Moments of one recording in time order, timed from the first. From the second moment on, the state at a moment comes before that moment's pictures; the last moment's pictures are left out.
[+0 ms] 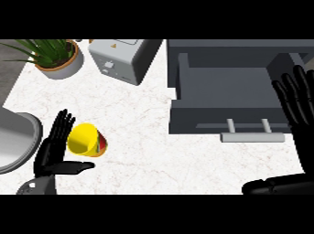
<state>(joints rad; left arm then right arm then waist) -0.18 0.17 0.21 -0.81 0.07 -0.26 -0.70 -0.07 -0.08 -0.04 -2.09 -0.15 0.13 0.15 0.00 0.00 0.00</state>
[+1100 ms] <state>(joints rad) -0.36 0.17 0.23 -0.43 0.09 -0.34 -0.85 -0.10 -0.08 -0.04 -2.11 -0.15 0.12 0.19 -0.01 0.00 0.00</state>
